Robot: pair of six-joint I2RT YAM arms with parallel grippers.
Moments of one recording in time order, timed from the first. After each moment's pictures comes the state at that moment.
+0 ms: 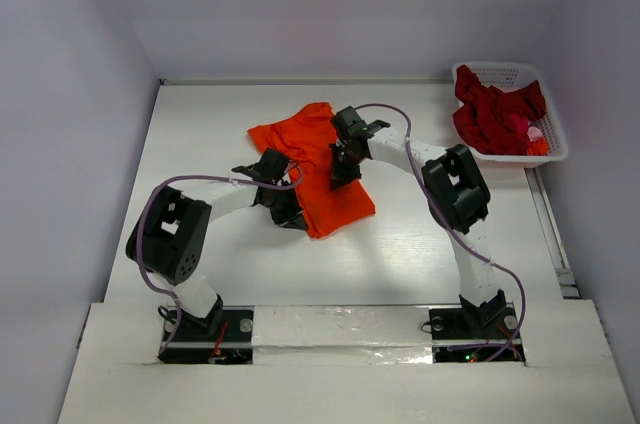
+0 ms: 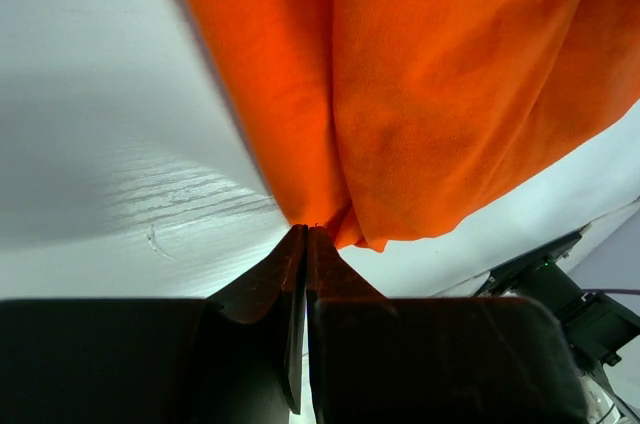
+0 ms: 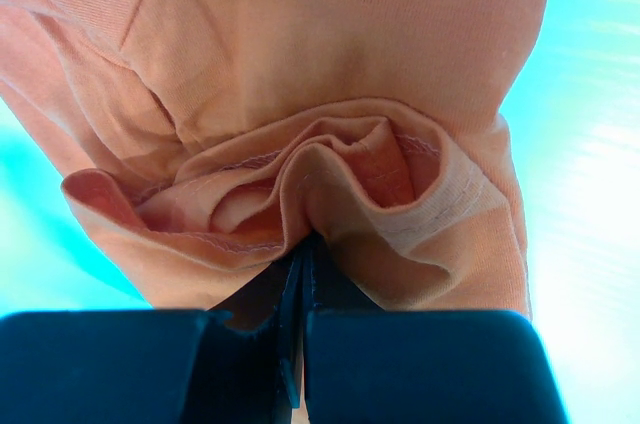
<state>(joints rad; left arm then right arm) -0.48 1.64 0.88 -0.44 0.37 -0.81 0.60 2.20 1.70 -0.66 -0.17 0.58</state>
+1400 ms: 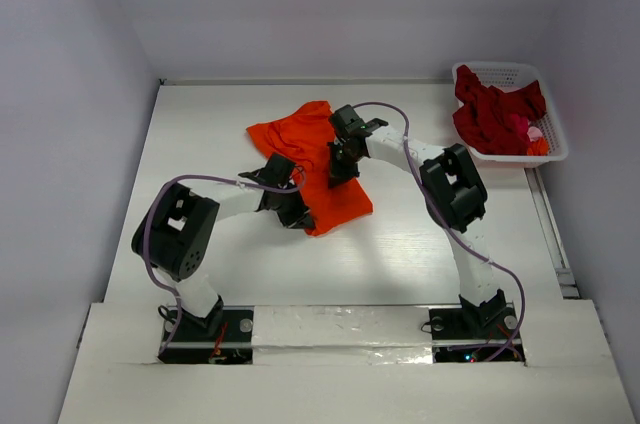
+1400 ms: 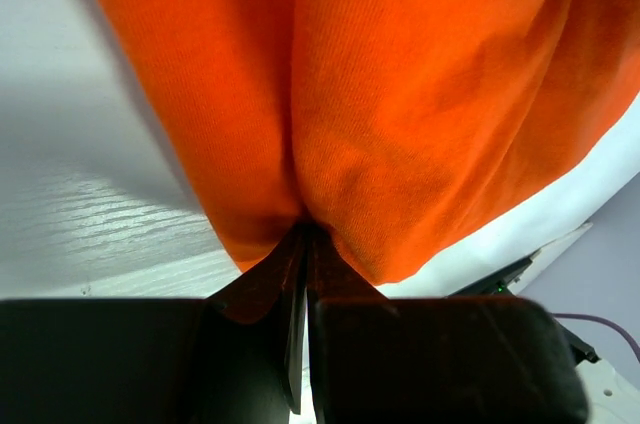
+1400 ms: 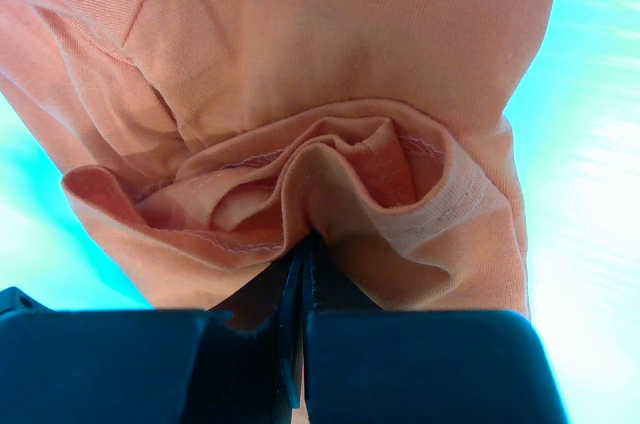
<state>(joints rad) -0.52 1.68 0.85 -0.30 0.35 -0.96 0.60 2.23 1.75 -0.67 -0.18 0.57</state>
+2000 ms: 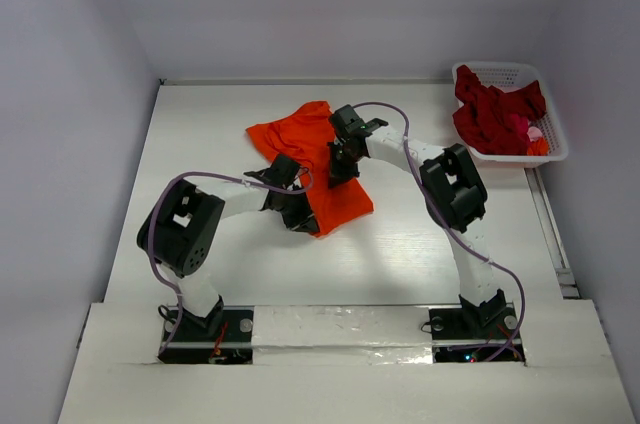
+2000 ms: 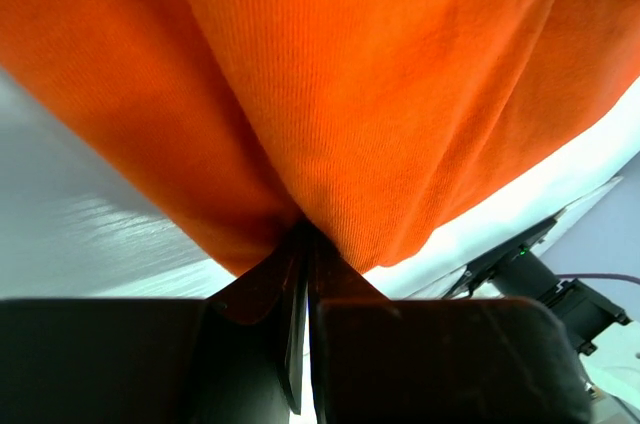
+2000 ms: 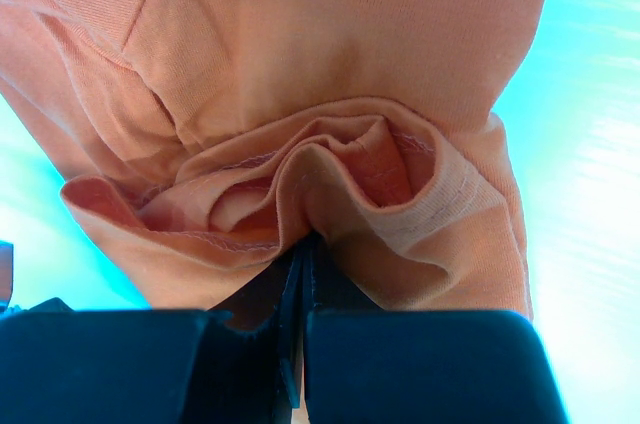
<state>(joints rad) -0.54 1.71 0.87 -0.31 0.42 -0.90 0.60 2.23 1.75 -0.67 -0.18 0.57</state>
